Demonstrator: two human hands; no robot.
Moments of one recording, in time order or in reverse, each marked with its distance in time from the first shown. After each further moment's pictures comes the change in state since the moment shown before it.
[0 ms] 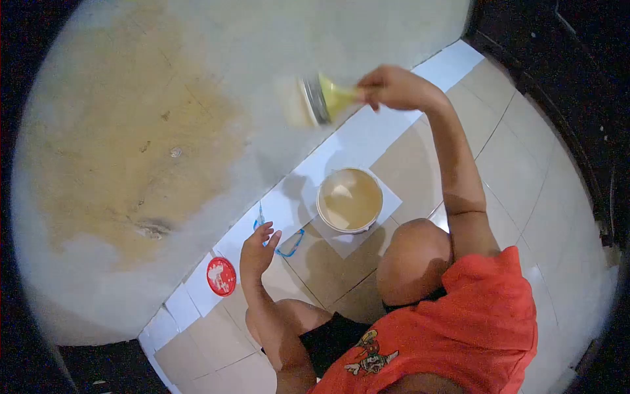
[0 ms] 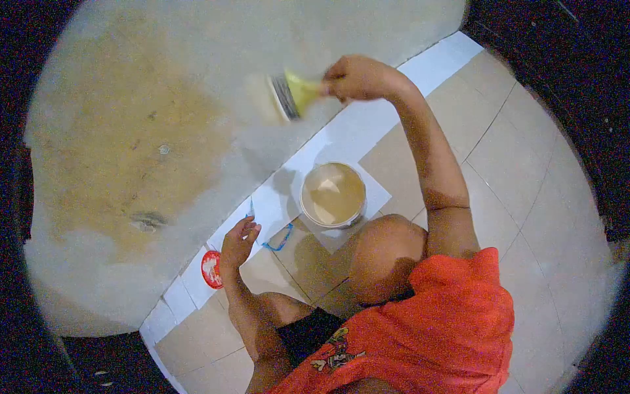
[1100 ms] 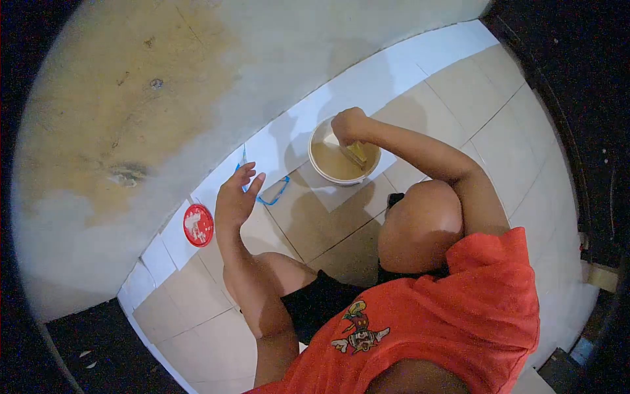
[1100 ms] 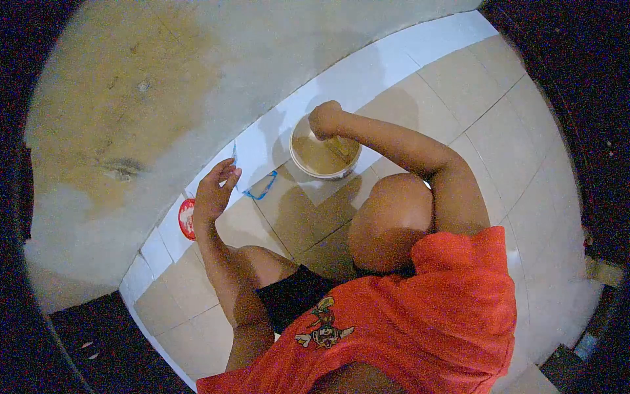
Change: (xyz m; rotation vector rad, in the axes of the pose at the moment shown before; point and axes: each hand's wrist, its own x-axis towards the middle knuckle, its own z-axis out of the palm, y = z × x) left_hand -0.007 0.015 -0.009 0.017 0.012 -0.028; right_hand 0.007 0.042 0.223 -0.742 -0.634 0.076
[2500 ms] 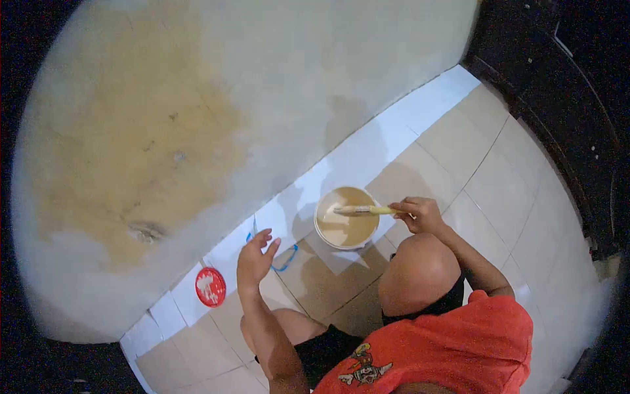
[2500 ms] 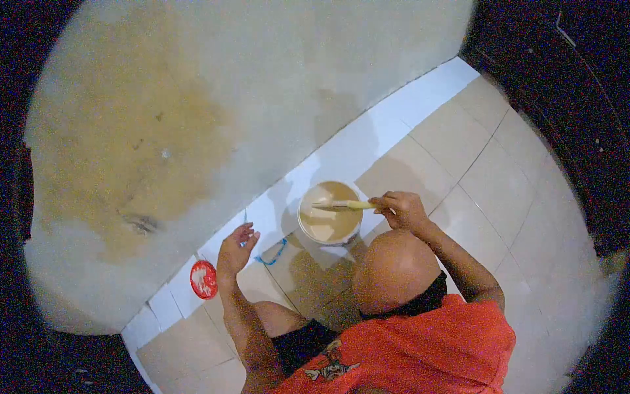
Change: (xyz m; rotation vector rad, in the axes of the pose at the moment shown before) left_hand 0.016 -0.007 0.009 -0.030 -0.007 0.057; right_hand -0.159 0.050 0.075 0.499 0.978 0.005
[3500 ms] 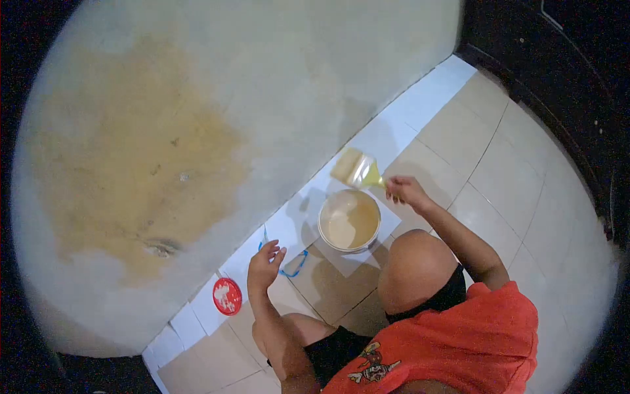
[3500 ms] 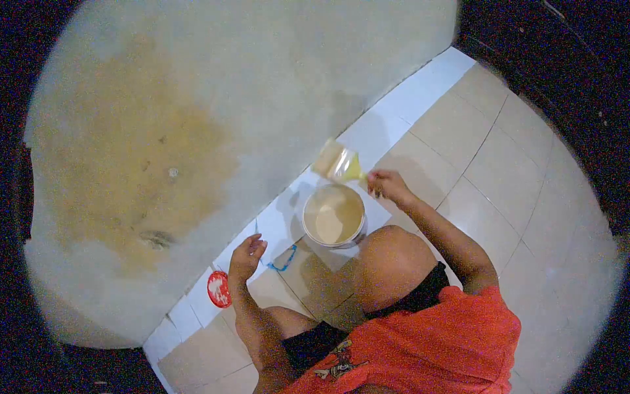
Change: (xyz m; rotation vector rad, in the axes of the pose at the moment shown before) left_hand -0.002 -0.005 0.003 -0.033 -0.037 -0.005; right_hand 0.036 0.044 0.032 1.003 -0.189 0.884
